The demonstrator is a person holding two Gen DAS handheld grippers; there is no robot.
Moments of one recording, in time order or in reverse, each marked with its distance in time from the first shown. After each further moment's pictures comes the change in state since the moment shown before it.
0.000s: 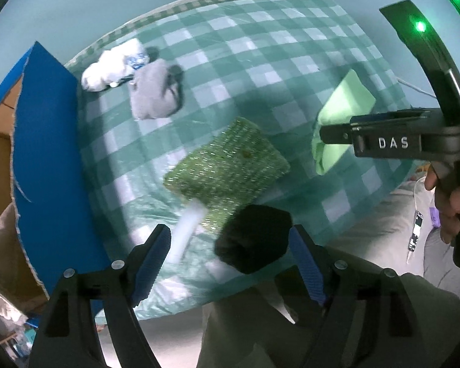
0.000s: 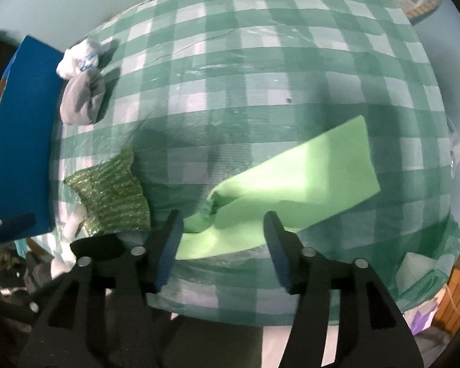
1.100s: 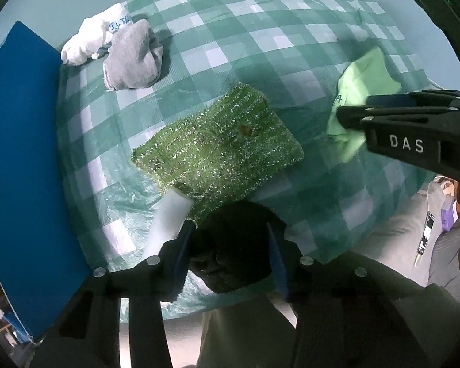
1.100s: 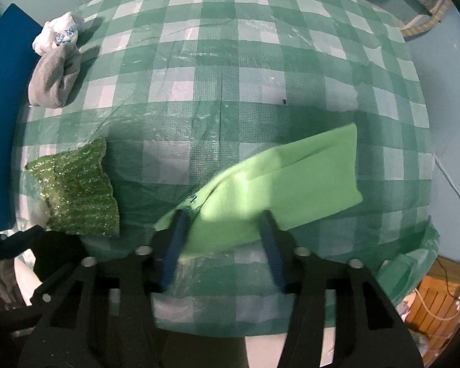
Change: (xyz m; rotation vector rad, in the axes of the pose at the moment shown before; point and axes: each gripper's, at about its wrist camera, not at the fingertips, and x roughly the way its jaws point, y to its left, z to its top) left arm 0.053 -0.020 -0.004 -0.033 0.075 0.048; right arm 0.026 0.027 -0.012 -0.073 0.004 -0.189
